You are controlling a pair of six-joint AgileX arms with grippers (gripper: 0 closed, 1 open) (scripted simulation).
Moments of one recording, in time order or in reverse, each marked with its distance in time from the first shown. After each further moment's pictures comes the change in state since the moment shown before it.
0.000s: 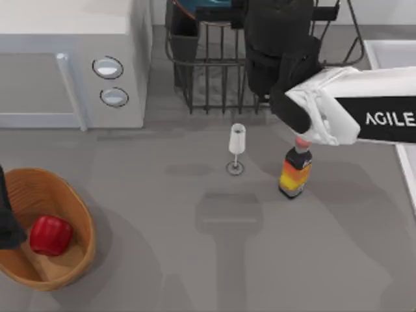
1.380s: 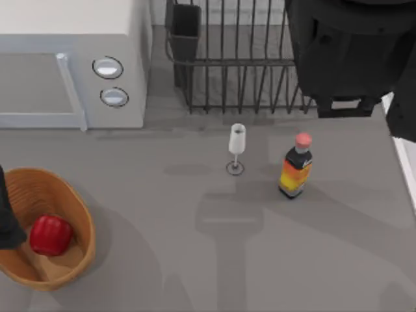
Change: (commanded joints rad) left arm 0.000 0.000 0.000 0.000 0.000 0.000; right arm 0.403 -0.601 0.103 -0.731 0.390 0.018
